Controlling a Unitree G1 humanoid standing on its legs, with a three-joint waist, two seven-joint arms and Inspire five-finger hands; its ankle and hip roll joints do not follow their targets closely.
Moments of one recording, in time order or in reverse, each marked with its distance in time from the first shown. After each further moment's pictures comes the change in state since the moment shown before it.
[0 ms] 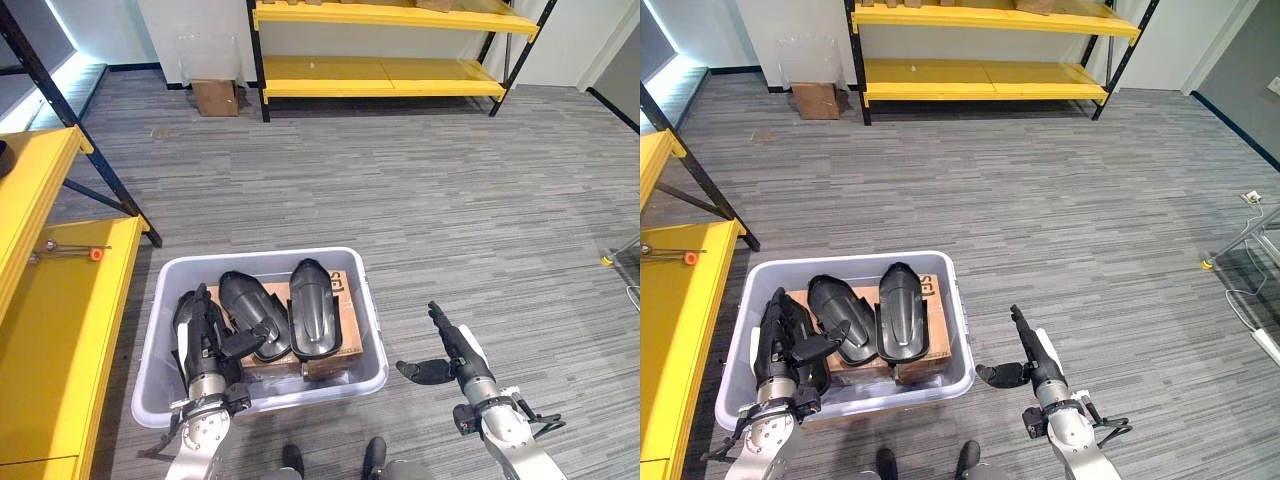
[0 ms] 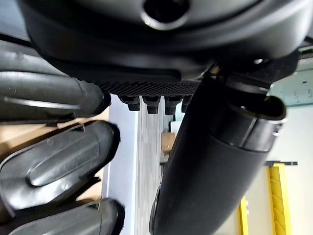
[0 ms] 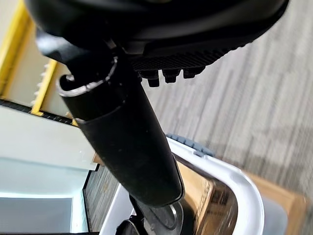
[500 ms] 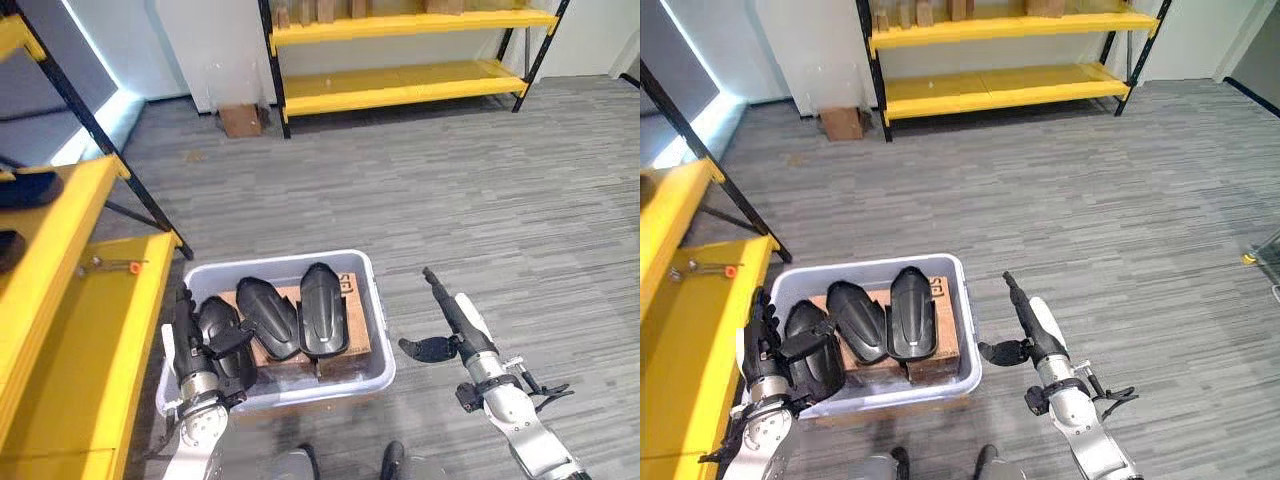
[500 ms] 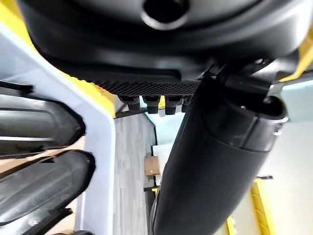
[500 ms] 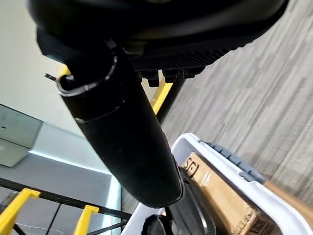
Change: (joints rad) left arm -0.022 -0.014 0.021 0.021 0.002 -0.032 0.058; right arm -0.104 -0.093 0.037 -0.054 -0.077 -0.041 0.029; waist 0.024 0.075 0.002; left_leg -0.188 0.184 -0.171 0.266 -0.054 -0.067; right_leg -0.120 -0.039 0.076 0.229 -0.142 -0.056
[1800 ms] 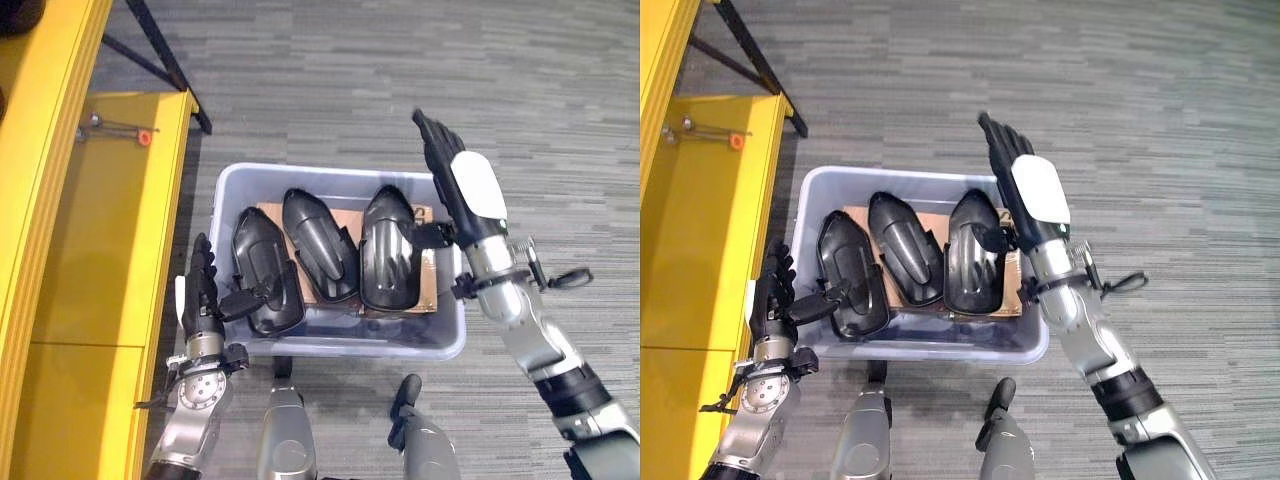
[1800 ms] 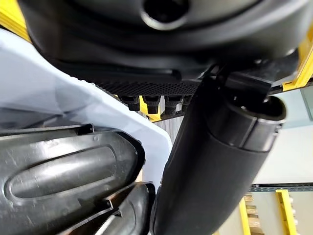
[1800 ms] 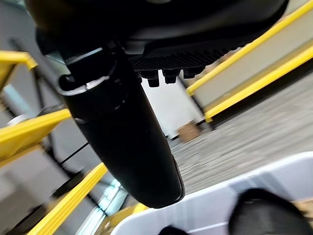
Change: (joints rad) left arm -0.186 0.074 -0.011 -0.014 -0.011 0.010 -0.133; right arm -0.571 -0.097 0.064 -0.039 -0.351 0.004 -0.104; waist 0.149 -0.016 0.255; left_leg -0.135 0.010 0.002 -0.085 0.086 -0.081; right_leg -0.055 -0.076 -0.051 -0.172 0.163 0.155
